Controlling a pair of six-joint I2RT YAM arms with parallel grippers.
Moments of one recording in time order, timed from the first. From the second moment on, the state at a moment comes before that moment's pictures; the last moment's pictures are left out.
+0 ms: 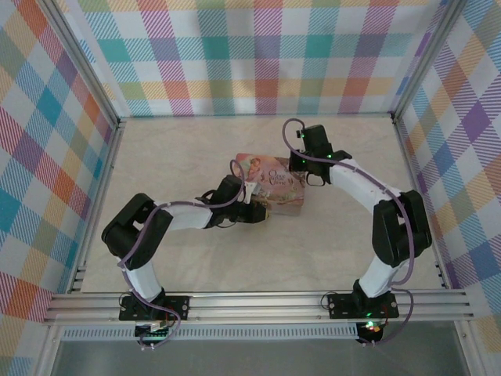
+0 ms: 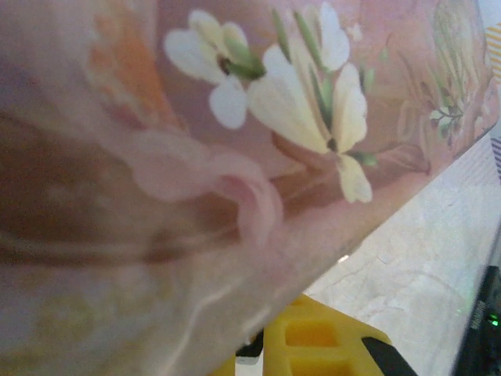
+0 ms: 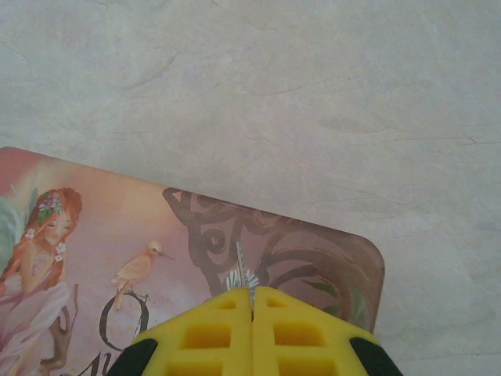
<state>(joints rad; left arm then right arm) -0.66 1.76 0.87 0.11 0.48 -0.55 0.40 1.68 1.25 -0.35 0.01 0.31</state>
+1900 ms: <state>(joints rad) -0.61 1.82 1.06 -0.01 0.49 -0.94 0.40 0.82 0.50 -0.02 -0.56 0.68</state>
